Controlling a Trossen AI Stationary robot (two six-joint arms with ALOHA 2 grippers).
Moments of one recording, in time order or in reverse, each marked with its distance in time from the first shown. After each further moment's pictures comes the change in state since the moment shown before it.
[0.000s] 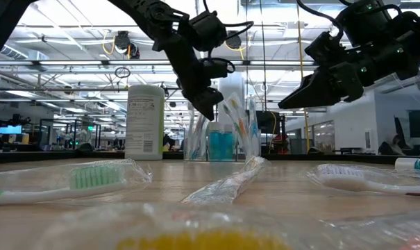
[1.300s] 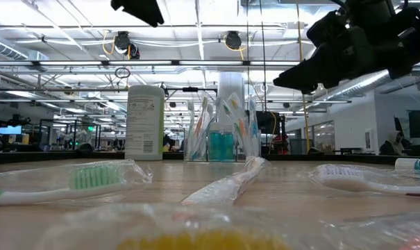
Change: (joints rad) left arm -0.202 -0.636 0.001 -0.482 -0.041 -0.374; right arm 0.007 0.000 0.000 0.165 -0.210 0.111
